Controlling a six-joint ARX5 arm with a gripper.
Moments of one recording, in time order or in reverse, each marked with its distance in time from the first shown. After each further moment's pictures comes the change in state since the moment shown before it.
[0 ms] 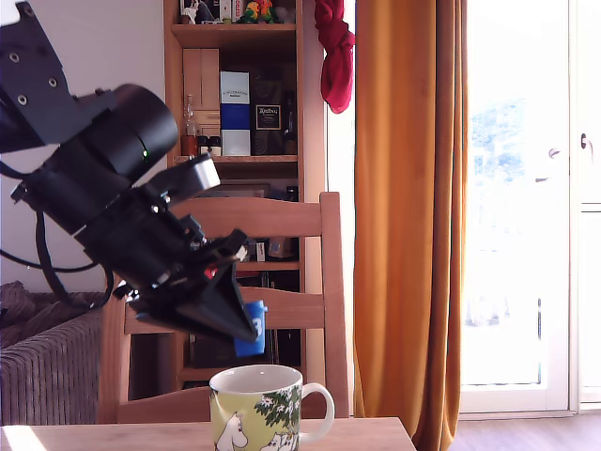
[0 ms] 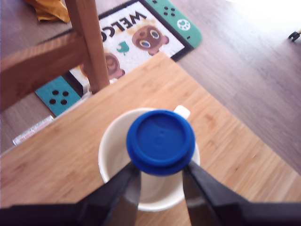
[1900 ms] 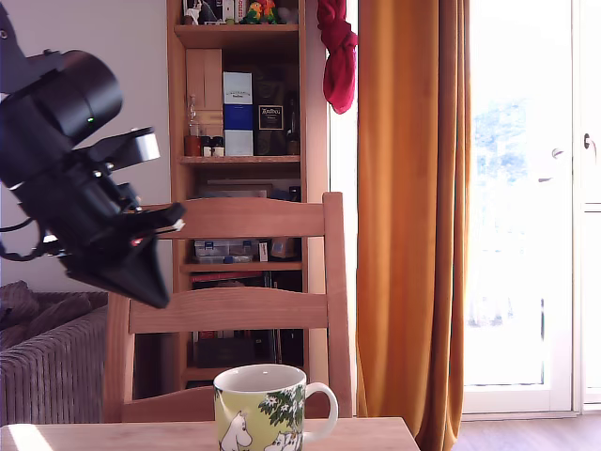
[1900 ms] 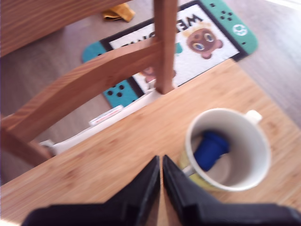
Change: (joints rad) arm 0.169 -0.152 0.018 -0.195 -0.133 0.037
